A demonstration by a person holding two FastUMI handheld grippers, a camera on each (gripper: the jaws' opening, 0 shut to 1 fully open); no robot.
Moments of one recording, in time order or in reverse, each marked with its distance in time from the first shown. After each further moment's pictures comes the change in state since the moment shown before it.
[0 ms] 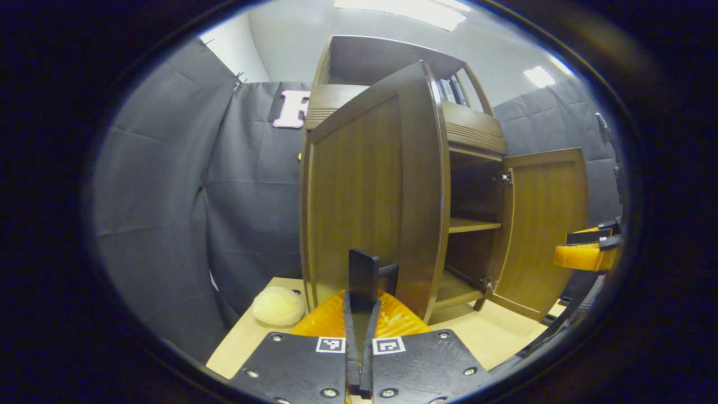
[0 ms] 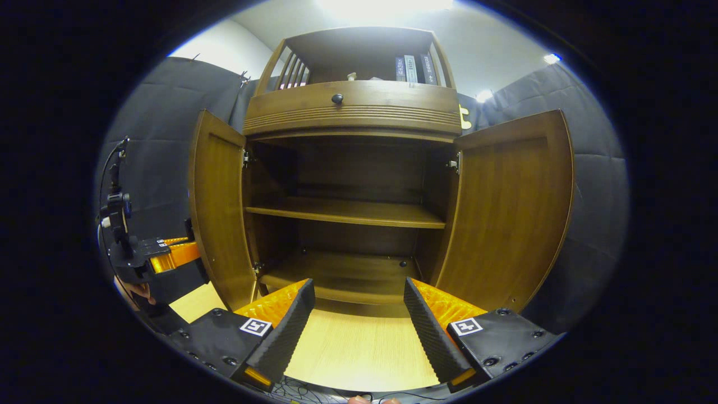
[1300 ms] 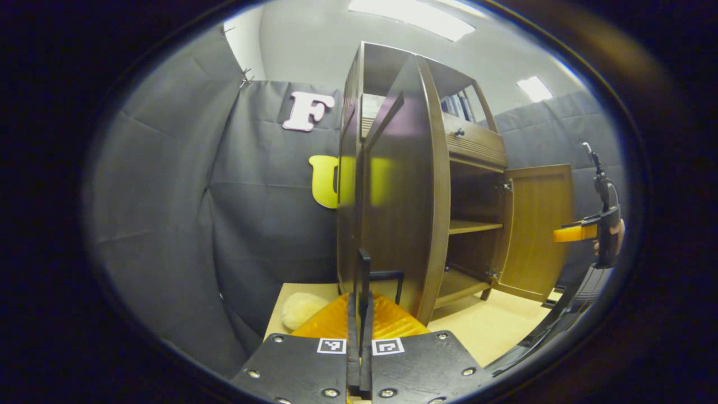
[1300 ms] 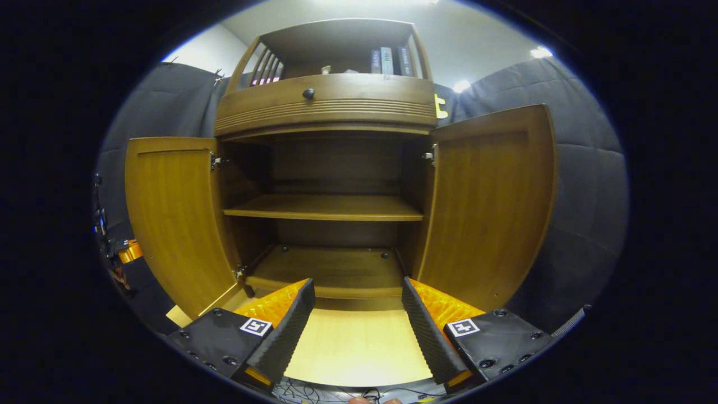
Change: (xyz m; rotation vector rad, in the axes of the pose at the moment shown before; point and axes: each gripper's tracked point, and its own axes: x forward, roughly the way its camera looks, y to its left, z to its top) left arm -0.040 0.137 0.004 -0.014 -0.017 -0.096; right arm -0.003 -0.041 0.005 0.067 0.050 -0.153
